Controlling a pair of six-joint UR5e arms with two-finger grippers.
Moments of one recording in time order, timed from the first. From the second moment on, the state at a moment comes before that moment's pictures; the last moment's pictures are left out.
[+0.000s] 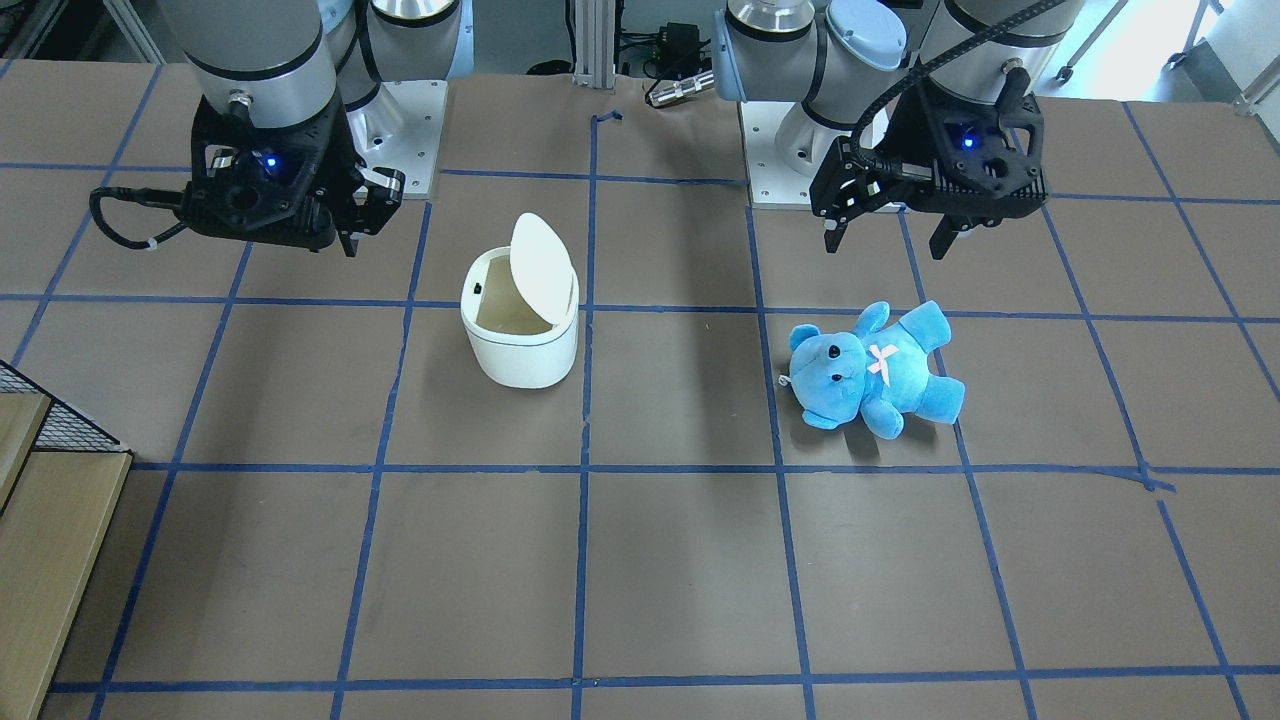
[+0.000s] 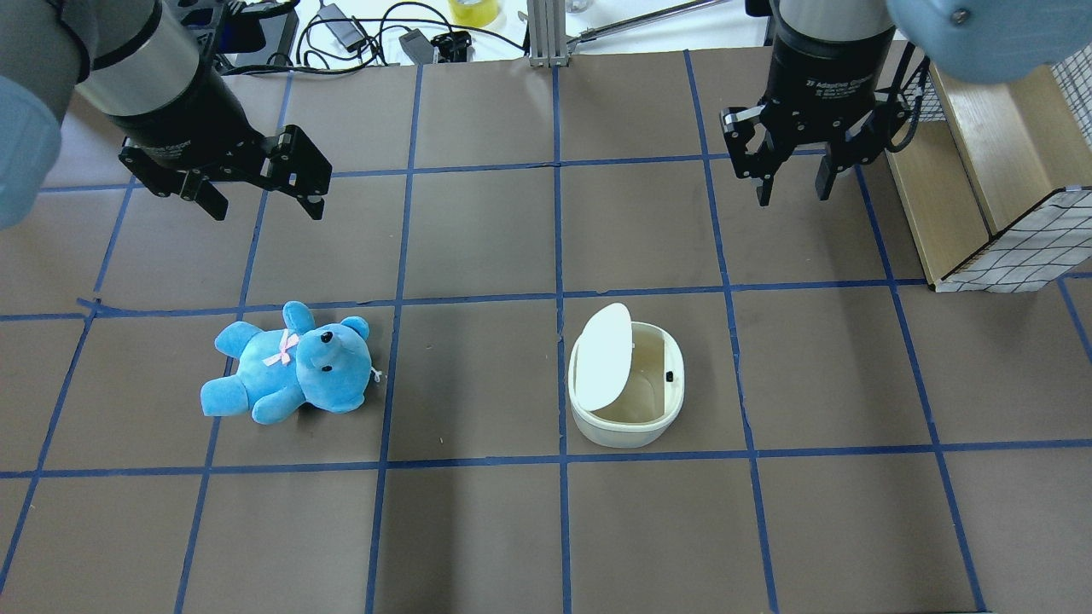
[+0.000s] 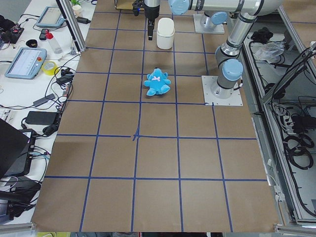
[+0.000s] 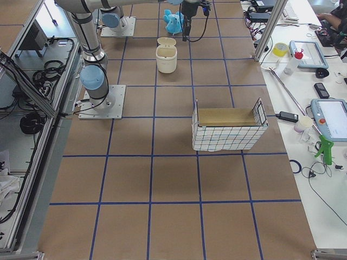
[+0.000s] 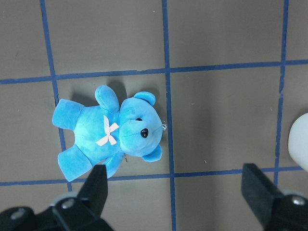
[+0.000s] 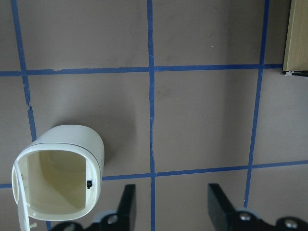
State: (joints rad) left arm -1.54 -1.52 -1.60 -1.55 1.57 0.07; right arm 1.65 -1.48 1.41 -1.39 -1.68 0.10
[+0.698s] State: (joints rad) left arm -1.54 -1.52 -1.60 -1.55 1.57 0.07; right arm 1.61 -1.48 1.41 -1.48 -1.62 0.01
